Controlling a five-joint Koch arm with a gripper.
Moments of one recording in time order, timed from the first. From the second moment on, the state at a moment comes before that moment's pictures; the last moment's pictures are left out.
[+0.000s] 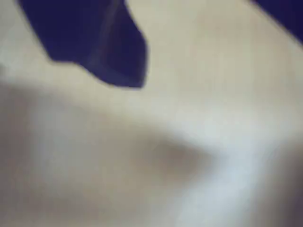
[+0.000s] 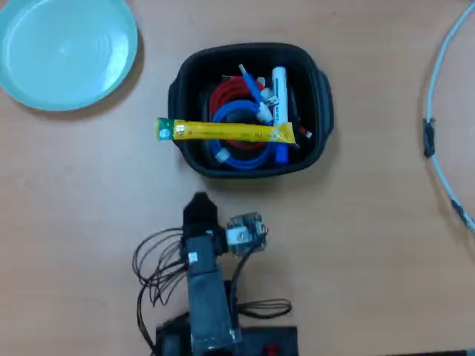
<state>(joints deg) 80.2 129.7 141.4 62.1 5.7</state>
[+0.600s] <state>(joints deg) 85.4 130.2 165.6 31.5 6.9</state>
